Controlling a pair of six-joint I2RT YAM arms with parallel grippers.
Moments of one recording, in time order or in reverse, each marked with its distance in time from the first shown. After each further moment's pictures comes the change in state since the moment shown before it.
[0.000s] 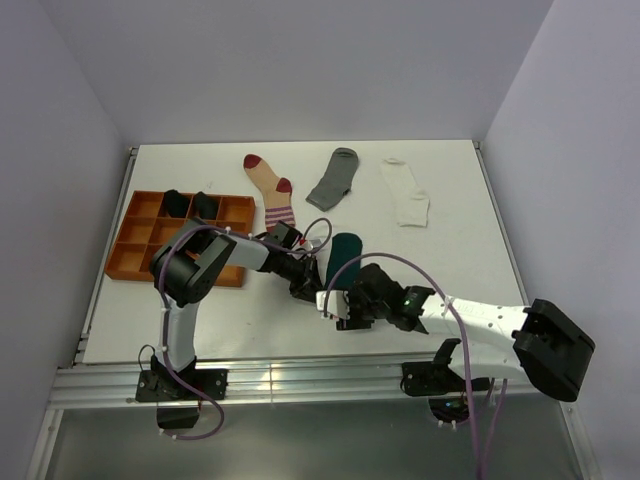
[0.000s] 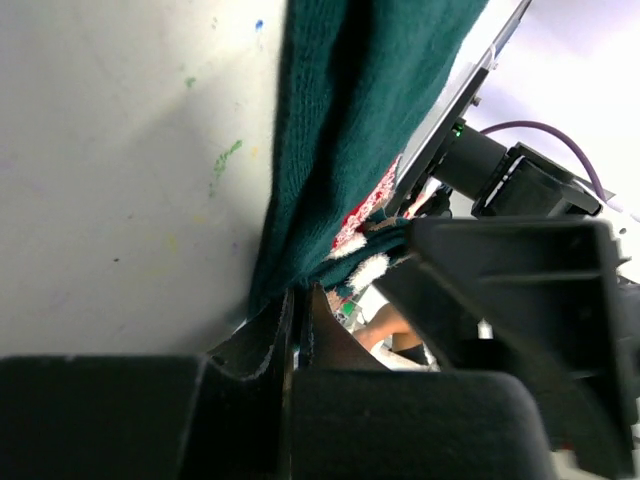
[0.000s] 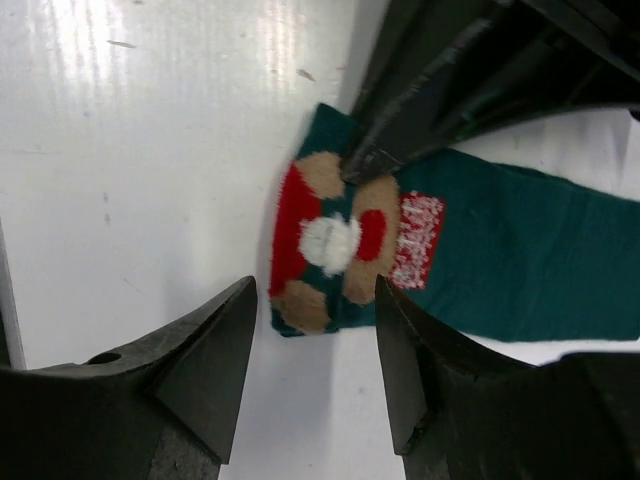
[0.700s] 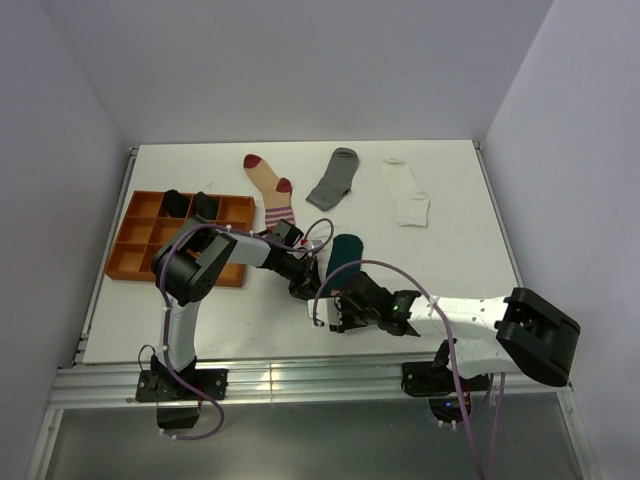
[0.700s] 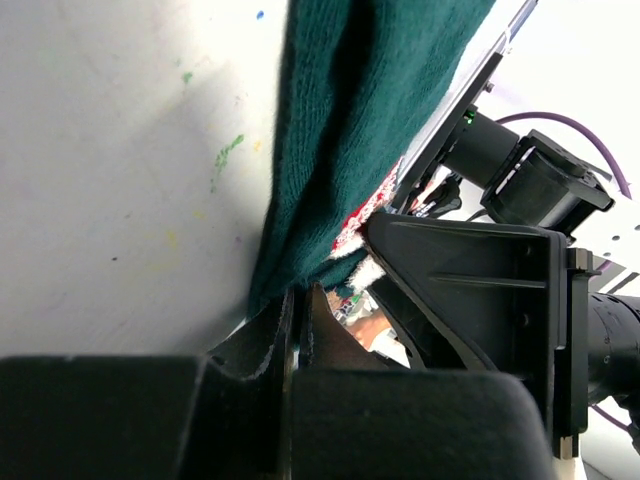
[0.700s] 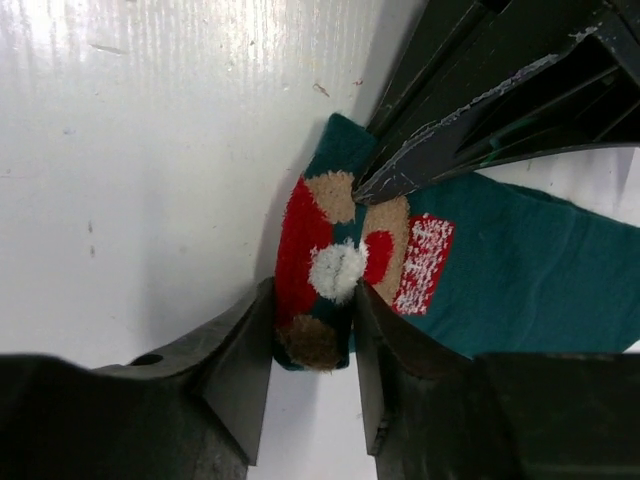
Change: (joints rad) left arm 0.004 0.018 0.051 -0.116 0.014 0.072; right arm 0.132 0.090 -0.020 0.095 0.150 -0.005
